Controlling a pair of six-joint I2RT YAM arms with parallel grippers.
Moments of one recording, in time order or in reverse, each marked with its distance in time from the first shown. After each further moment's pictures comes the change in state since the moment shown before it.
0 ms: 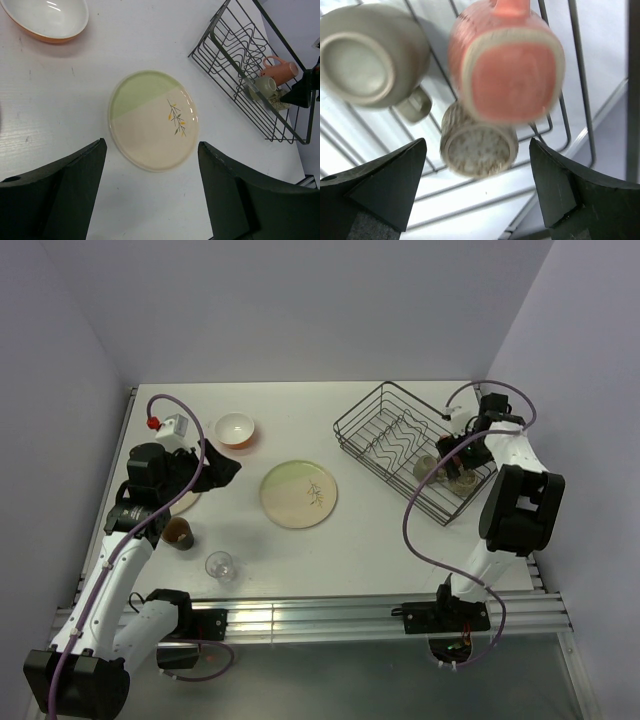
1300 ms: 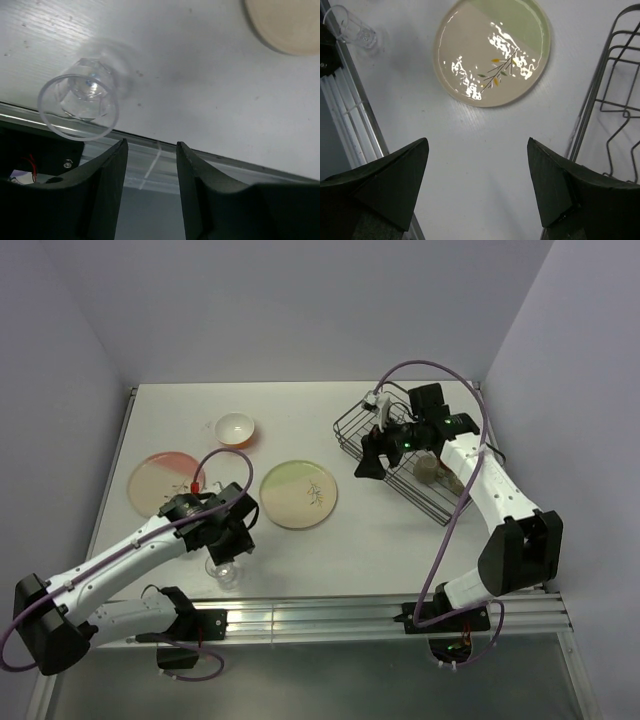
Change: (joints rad) left arm -0.669 0.186 0.114 -0.830 -0.518 -0.758; right arm 0.502 -0.288 0.012 -0.015 -0.622 0.211
